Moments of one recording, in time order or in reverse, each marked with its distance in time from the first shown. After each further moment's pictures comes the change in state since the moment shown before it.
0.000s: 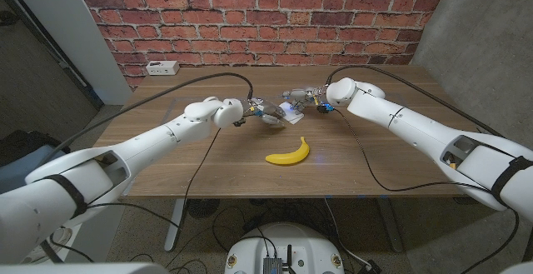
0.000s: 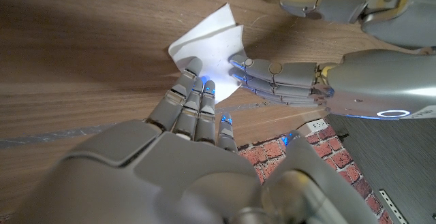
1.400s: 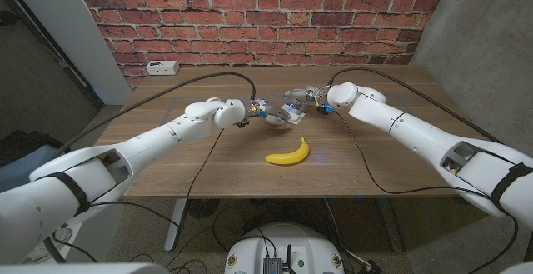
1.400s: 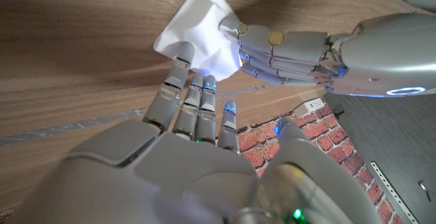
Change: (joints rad) left arm 0.002 0.000 0.007 0.015 -0.064 -0.114 0.029; left_hand -0.012 0.025 0.016 -0.002 0.000 0.111 -0.026 0.026 0.000 0.252 0.017 0.090 -0.005 0.213 -0.008 0.028 0.000 0.091 0.057 0.019 0.003; right arm -0.074 0.008 0.074 0.004 0.032 0.099 -0.127; right_hand 0.137 0.063 0.088 -0.056 -0.023 0.185 0.003 0.019 0.000 0.055 -0.006 0.007 0.000 0.068 0.007 -0.015 -0.003 0.075 0.062 -0.009 -0.004
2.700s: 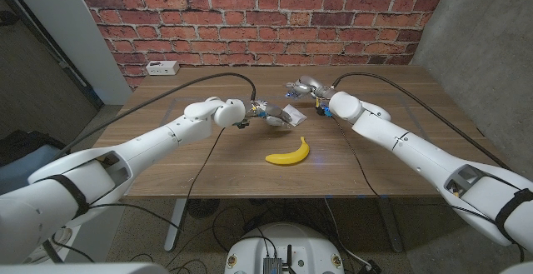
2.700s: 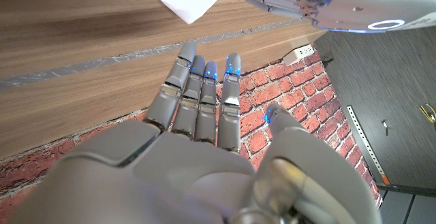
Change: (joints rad) left arm 0.008 -0.003 -0.012 -0.006 -0.024 0.014 -0.086; left_hand 0.001 -0.017 0.005 -0.011 0.000 -0.042 0.007 -0.019 0.000 -0.030 -0.015 -0.050 -0.006 0.047 -0.001 -0.013 -0.002 0.113 0.010 0.033 0.000; right arm -0.117 -0.001 0.081 -0.061 -0.047 0.145 -0.239; right_hand 0.116 0.028 0.101 0.045 -0.036 0.644 0.214 0.042 0.014 0.217 0.063 0.059 0.015 0.161 0.018 0.068 0.179 0.030 -0.074 0.028 0.020
